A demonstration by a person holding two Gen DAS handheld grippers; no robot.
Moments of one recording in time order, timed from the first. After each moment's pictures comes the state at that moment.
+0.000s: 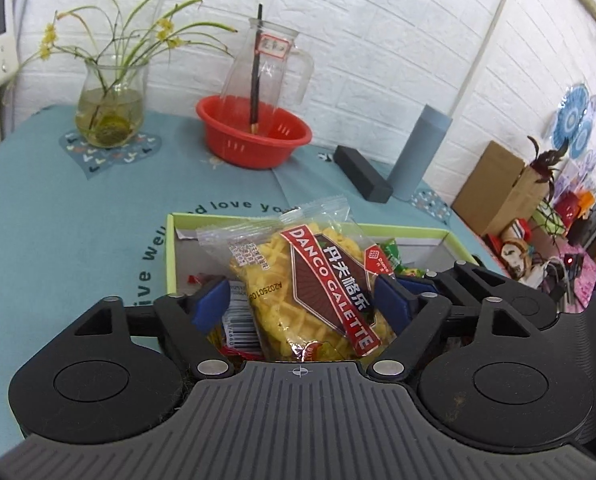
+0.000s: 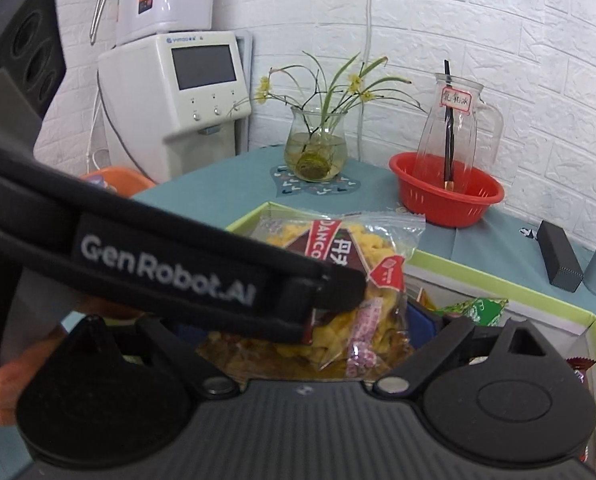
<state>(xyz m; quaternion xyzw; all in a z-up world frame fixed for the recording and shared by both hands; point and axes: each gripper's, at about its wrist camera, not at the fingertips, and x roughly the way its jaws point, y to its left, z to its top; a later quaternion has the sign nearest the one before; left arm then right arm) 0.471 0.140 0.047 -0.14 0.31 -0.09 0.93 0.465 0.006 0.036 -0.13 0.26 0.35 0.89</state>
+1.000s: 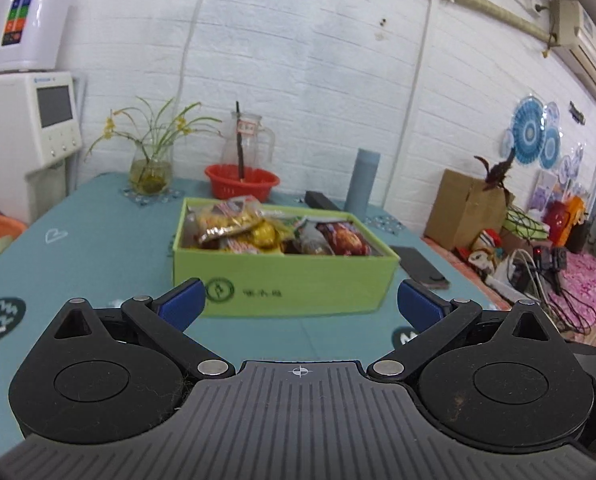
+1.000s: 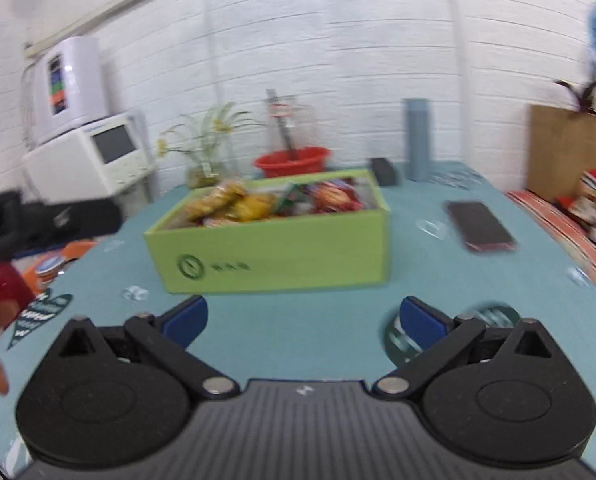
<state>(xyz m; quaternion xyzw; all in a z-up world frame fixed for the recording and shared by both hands) 0.190 0.039 0.084 -0.10 0.19 -0.05 0.98 0.218 -0.177 0.046 0.05 0.24 0.14 0.96</state>
